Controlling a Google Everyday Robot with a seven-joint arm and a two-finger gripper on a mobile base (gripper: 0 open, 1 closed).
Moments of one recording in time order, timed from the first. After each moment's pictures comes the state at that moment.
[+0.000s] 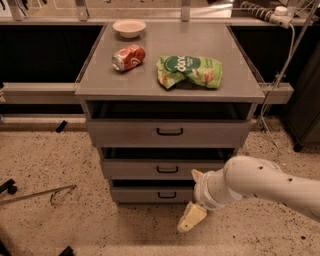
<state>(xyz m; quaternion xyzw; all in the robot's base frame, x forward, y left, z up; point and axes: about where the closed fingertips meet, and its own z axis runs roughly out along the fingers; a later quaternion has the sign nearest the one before) 0.454 -0.092 0.598 -0.57 0.78 0.12 0.24</state>
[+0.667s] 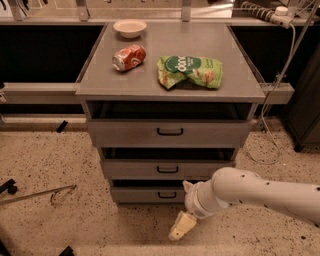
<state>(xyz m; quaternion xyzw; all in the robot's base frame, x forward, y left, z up) 0.447 -0.066 0.537 -0.56 0.78 0.16 0.23</state>
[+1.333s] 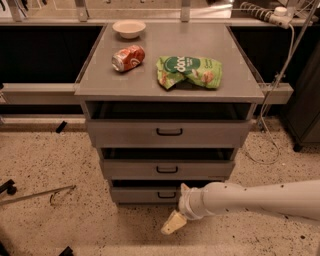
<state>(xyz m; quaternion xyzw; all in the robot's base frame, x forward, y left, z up) 0.484 -0.060 0.463 -0.51 0.81 0.14 0.27</state>
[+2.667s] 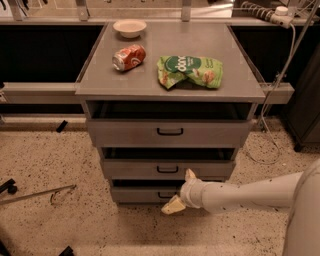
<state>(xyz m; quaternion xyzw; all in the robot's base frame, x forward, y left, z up) 0.557 -0.073 0.461 -0.46 0.81 0.07 0.36</state>
